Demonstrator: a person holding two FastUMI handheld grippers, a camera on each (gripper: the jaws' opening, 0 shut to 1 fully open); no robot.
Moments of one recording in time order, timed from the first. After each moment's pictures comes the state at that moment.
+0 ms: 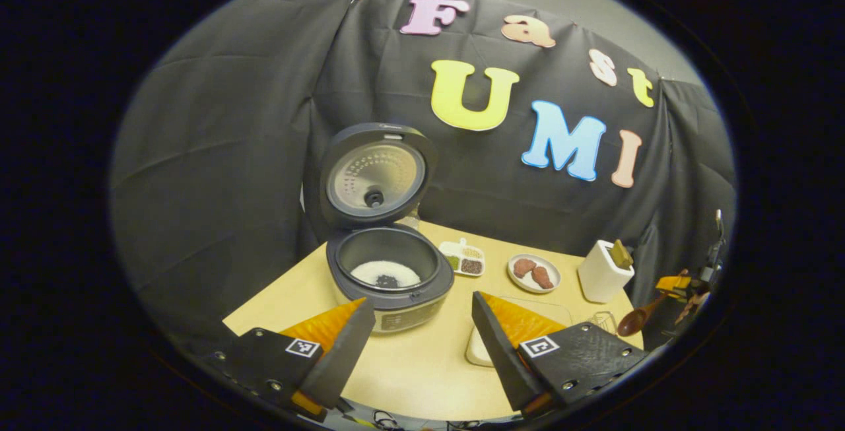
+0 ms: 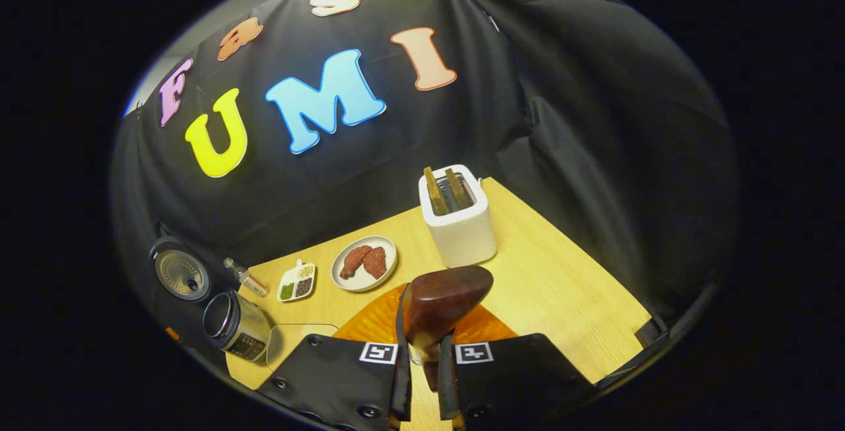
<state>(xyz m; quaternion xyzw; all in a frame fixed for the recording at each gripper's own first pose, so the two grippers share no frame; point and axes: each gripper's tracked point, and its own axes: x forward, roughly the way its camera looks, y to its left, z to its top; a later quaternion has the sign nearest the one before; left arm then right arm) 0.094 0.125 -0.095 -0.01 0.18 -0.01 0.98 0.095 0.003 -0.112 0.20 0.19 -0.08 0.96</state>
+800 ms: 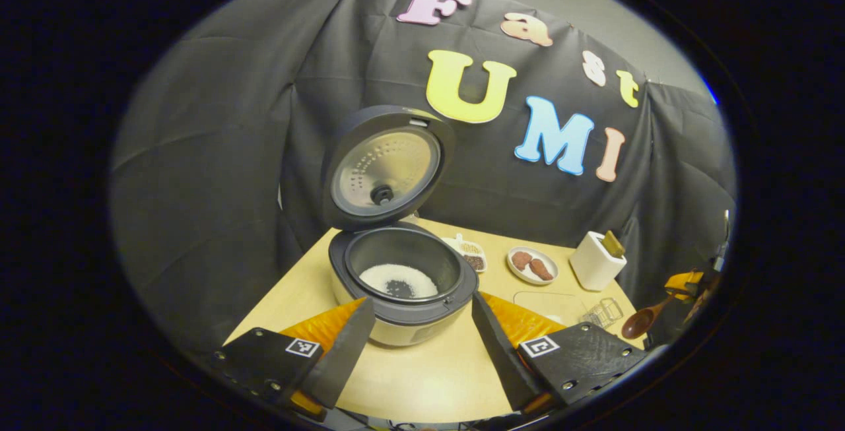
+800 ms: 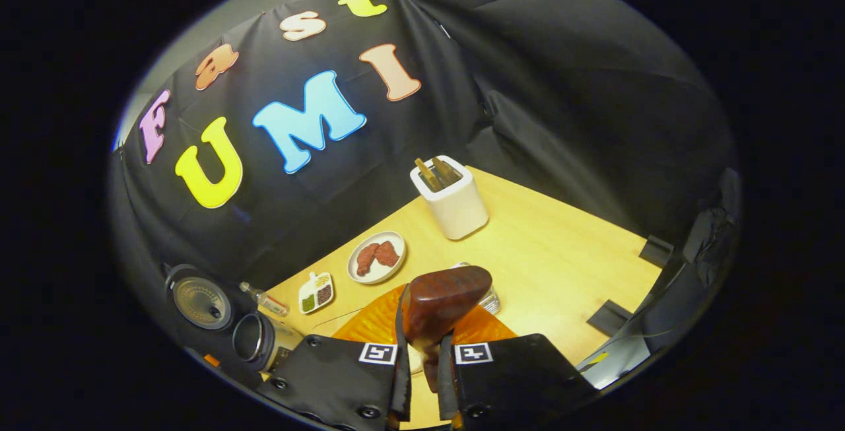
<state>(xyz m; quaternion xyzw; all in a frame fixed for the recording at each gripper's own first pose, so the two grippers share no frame) 0.136 0.195 -0.110 -0.02 0.19 -0.08 0.98 0.026 0.096 -0.102 0.29 0.17 -0.12 0.93</state>
